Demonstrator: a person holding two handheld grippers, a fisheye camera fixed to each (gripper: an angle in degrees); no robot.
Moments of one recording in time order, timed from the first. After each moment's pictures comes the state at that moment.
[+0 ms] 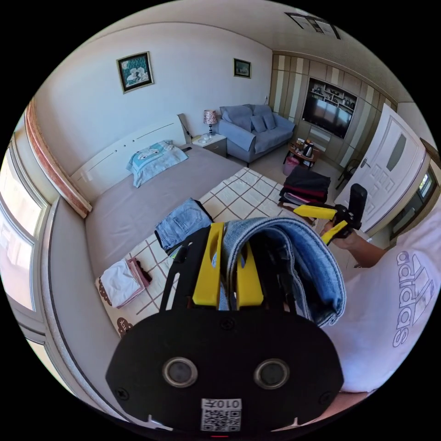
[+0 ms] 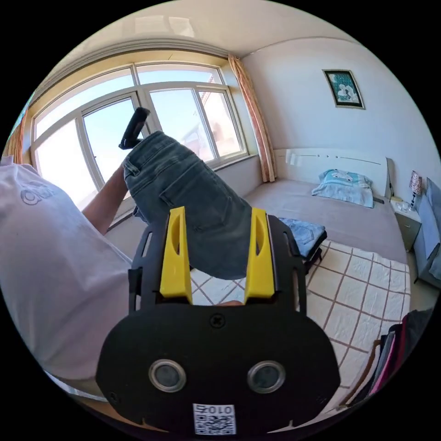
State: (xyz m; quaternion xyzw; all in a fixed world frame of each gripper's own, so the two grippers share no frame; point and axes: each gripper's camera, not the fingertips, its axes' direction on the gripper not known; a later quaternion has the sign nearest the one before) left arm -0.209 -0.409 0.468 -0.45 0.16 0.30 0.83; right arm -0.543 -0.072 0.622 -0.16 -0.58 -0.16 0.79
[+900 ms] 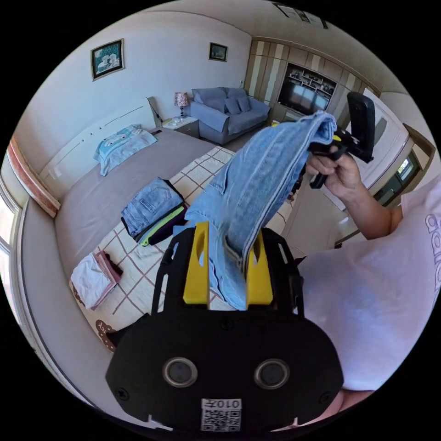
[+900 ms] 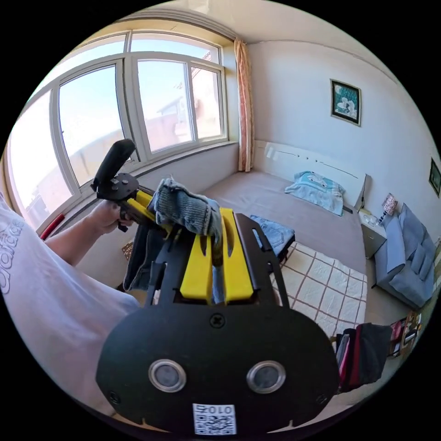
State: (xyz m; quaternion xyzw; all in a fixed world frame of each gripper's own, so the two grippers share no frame) left arm -0.302 -0.335 0.469 -0.50 0.24 0.30 0.78; right arm -0.636 -0.170 0.591 -0.18 -0.44 -0.27 0.84
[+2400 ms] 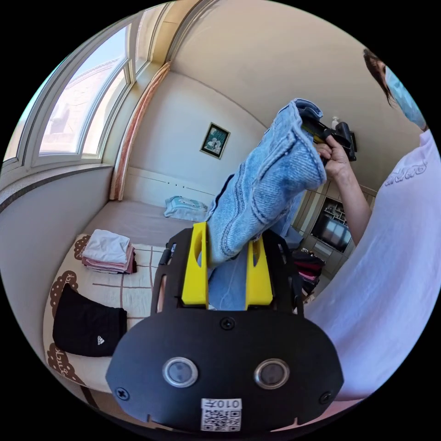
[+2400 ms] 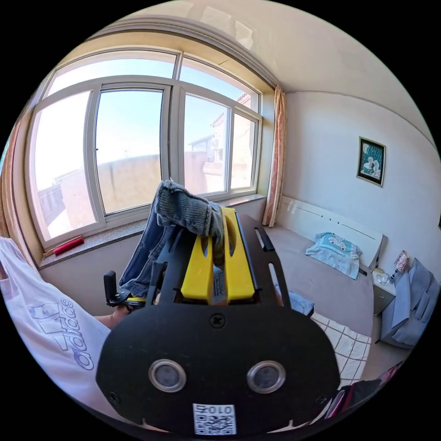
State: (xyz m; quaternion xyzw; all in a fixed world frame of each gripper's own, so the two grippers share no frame) left arm -0.609 -0.315 0.156 -0.15 0.16 0.05 0.97; right arm -0.735 -0.327 0.443 -0.04 -0.53 -0.25 0.81
